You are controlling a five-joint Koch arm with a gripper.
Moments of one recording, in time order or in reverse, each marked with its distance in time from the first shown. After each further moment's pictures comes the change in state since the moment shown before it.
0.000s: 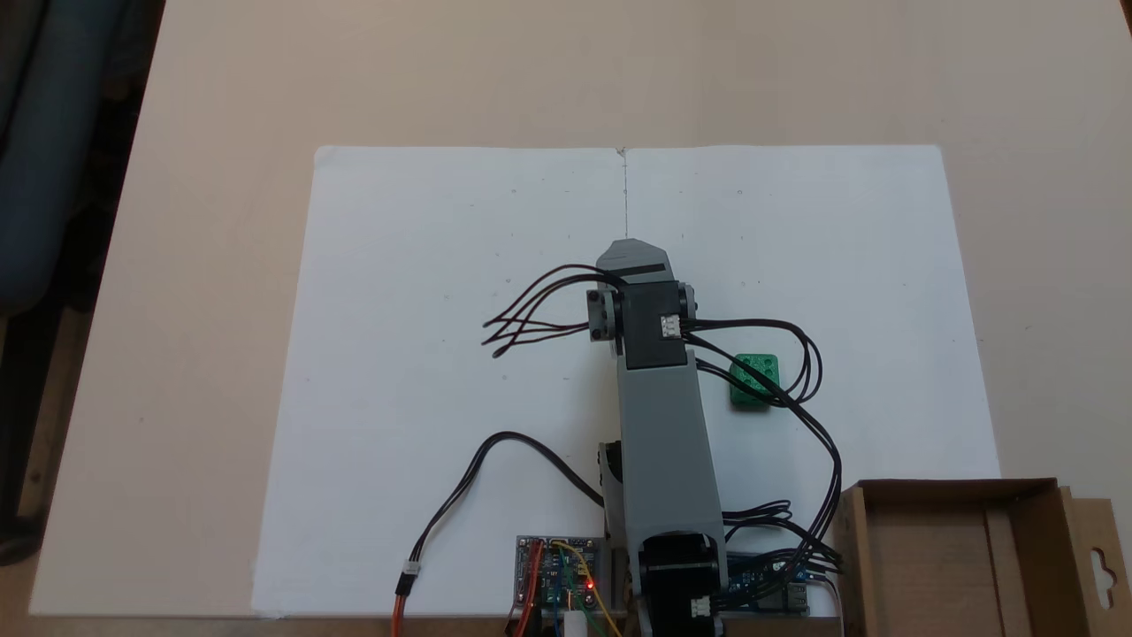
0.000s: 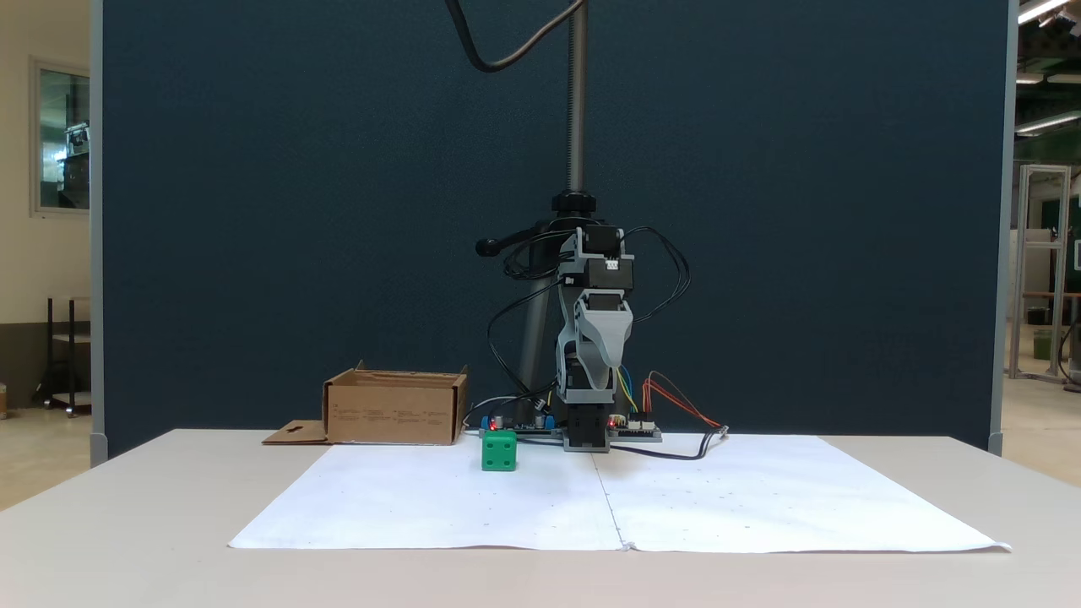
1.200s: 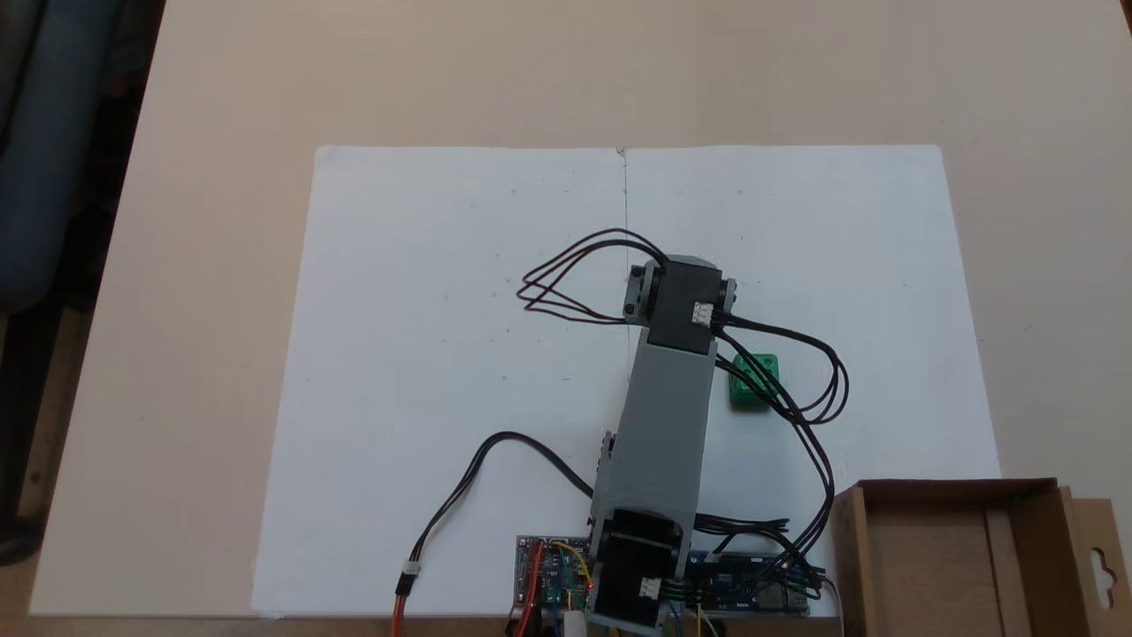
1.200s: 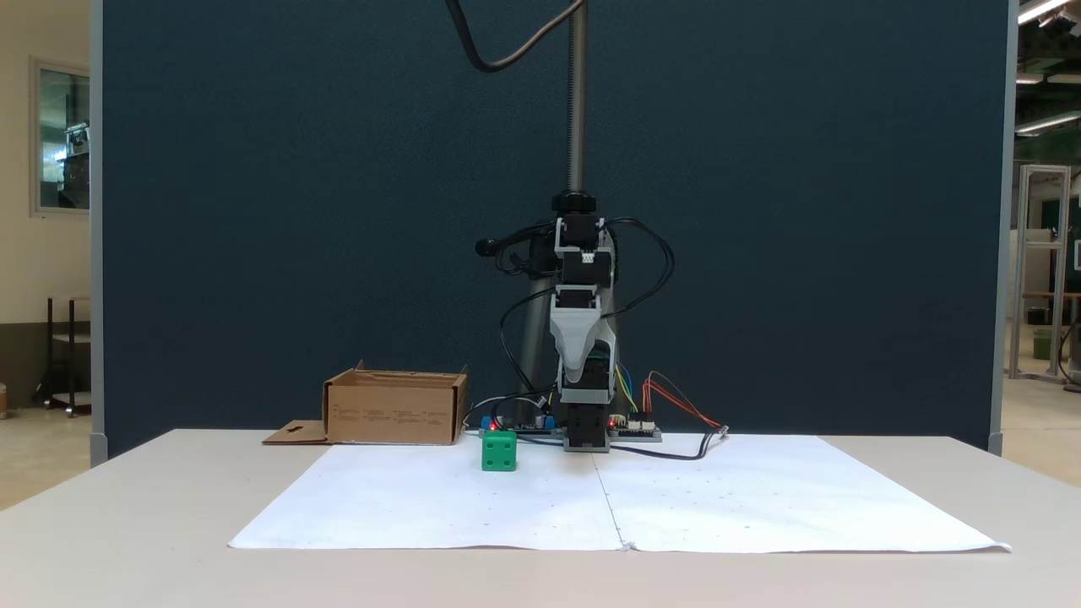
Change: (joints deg) arm 18.4 -5.6 -5.7 11.1 -6.1
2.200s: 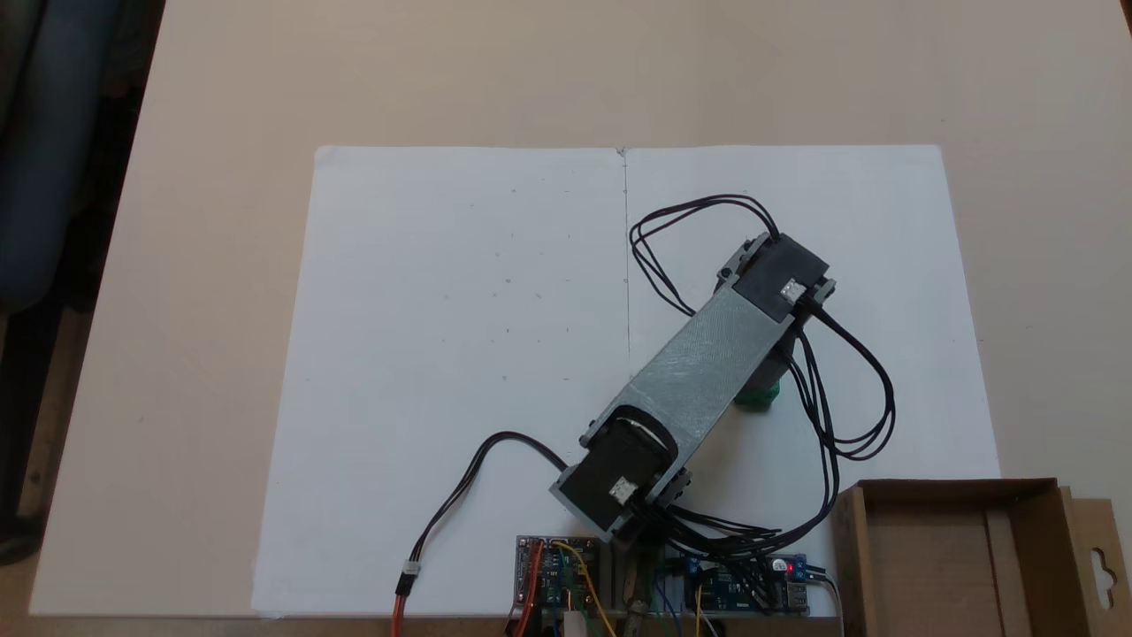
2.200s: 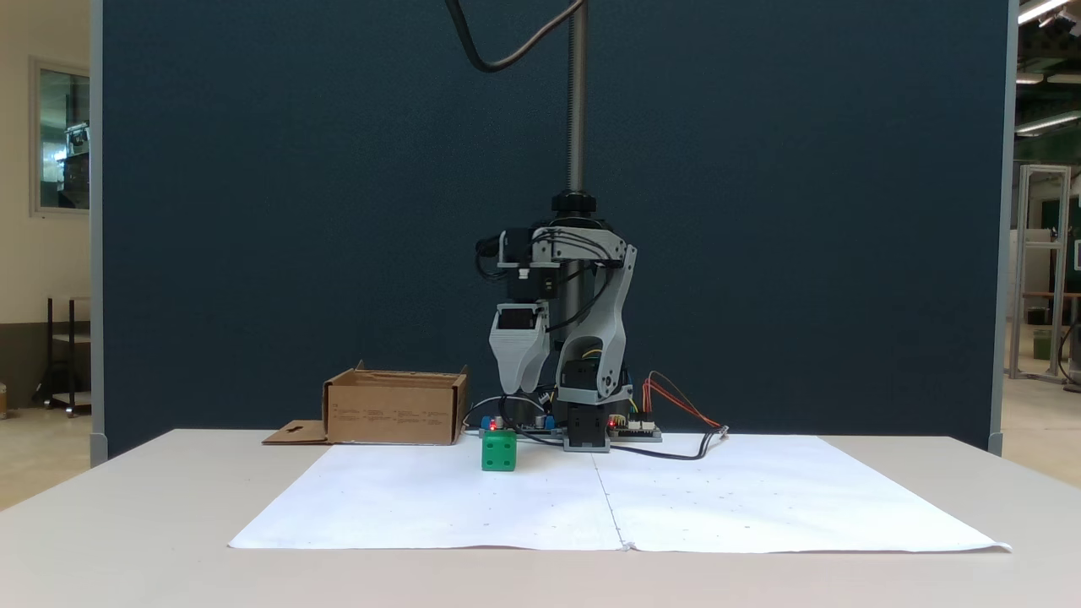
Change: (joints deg) arm 29.5 -15.0 -4.7 1.4 -20.4
